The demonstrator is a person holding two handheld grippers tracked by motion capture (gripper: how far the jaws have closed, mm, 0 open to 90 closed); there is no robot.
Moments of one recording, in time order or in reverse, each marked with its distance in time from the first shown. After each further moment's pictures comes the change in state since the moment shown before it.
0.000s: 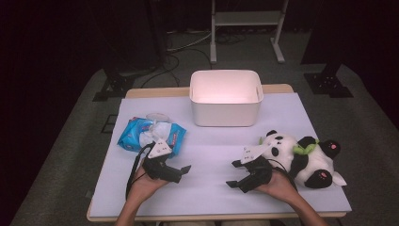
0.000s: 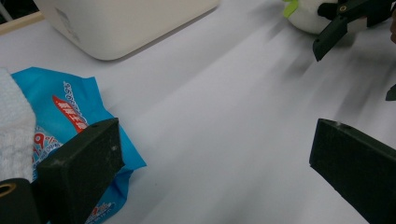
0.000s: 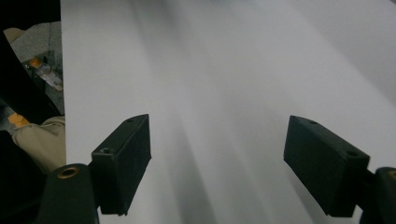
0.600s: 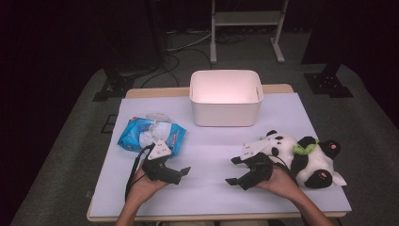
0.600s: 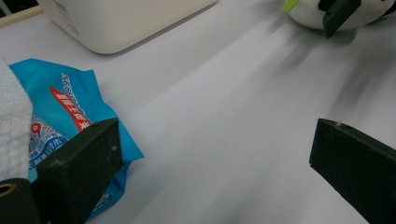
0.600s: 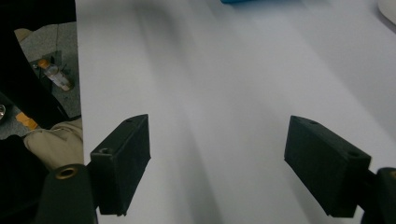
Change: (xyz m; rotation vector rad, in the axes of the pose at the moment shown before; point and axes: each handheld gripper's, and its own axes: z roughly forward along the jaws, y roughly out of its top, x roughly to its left) left arm -0.003 -0.002 -0.001 0.009 0.002 -0.001; right arm 0.003 0.018 -0.013 0.002 0.015 -0.014
